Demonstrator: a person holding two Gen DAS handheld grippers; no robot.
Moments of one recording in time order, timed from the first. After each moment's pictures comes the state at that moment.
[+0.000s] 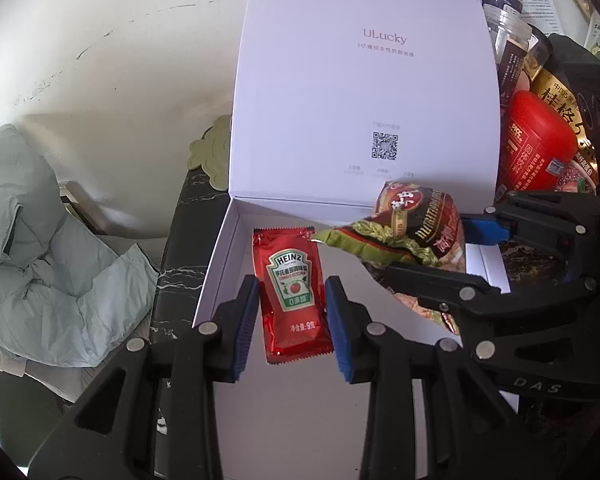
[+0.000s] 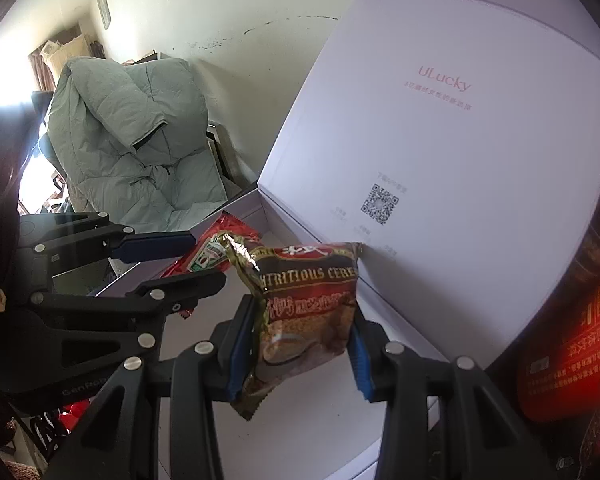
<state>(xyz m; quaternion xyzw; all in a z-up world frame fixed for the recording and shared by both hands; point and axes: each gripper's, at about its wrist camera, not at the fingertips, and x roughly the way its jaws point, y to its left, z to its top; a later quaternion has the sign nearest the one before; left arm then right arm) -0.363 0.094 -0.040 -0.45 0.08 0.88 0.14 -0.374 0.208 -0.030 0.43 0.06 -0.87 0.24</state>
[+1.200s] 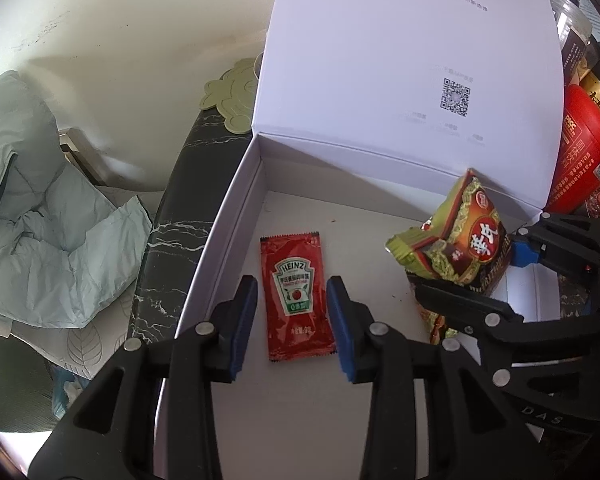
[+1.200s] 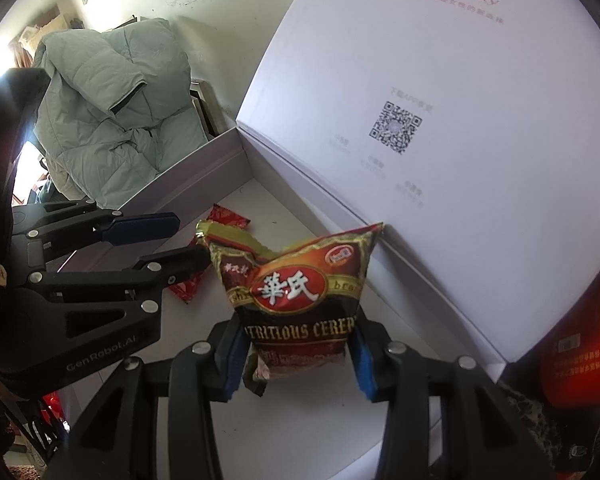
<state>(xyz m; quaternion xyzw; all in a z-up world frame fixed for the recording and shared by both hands) -0.387 0.080 -0.086 -0.51 0.05 0.85 0.10 -0.388 0.201 -0.070 0.50 0.07 -0.84 0.21</state>
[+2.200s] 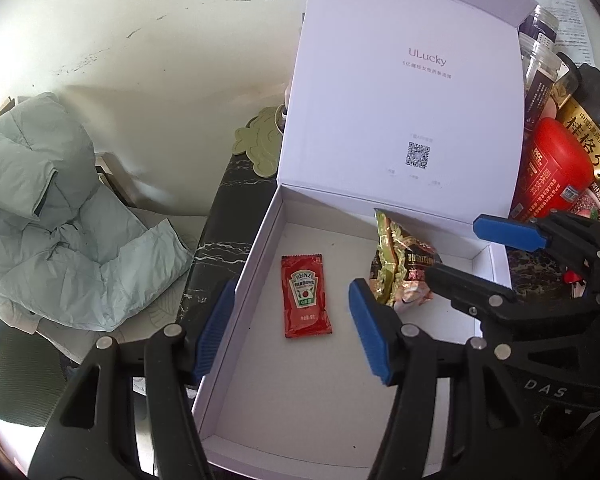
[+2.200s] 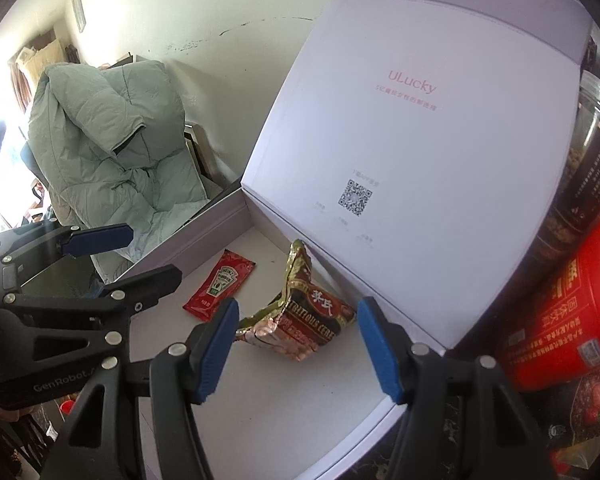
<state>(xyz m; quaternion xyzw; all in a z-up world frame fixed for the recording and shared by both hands) -0.344 0.079 -0.021 -0.45 0.05 0.89 0.07 -0.361 0.214 -0.014 0.45 0.04 -0.87 0.19</state>
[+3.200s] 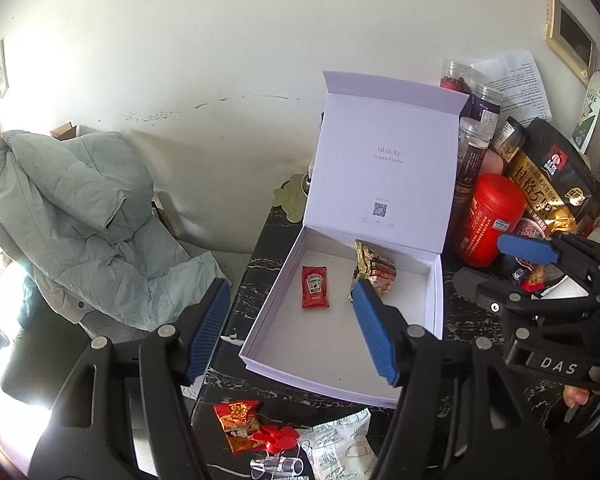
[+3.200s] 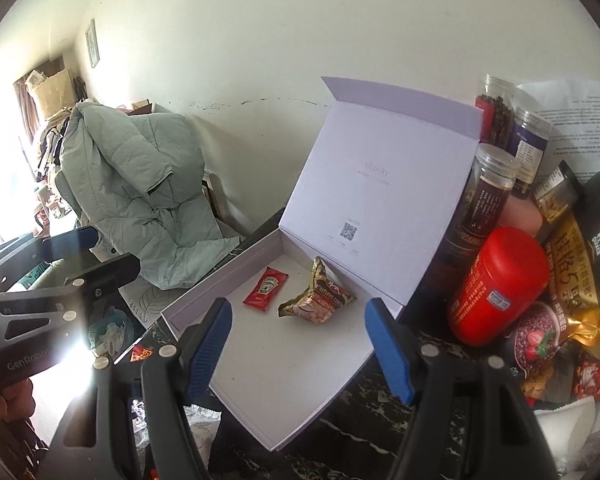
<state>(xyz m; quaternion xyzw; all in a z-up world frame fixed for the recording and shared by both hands) -0.207 0.054 0.093 -0.35 0.03 0.94 0.03 -0.233 0.221 0.096 0.36 0.04 -0.91 0.17</state>
